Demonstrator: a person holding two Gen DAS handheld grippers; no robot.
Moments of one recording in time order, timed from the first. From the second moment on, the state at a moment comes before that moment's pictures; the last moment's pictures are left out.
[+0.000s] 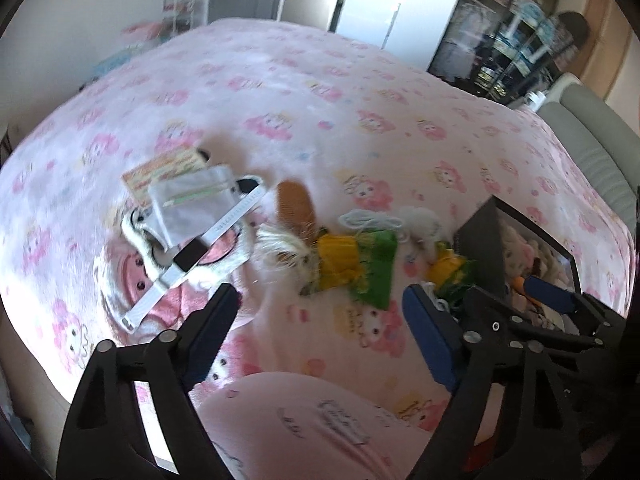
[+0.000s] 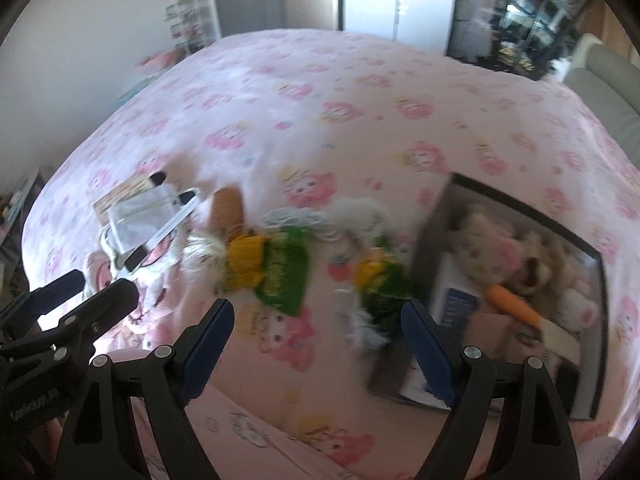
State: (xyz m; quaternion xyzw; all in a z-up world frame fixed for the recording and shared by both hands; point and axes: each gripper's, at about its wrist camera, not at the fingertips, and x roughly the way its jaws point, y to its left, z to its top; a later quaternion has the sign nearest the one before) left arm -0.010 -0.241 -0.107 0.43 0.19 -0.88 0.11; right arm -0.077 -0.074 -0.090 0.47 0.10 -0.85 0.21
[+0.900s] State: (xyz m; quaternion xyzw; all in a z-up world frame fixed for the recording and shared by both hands) left arm -0.069 -0.319 -0.198 0.49 0.37 -0.79 -0.01; right arm -0.134 -0.139 -0.189 0.56 0.07 -0.78 0.25
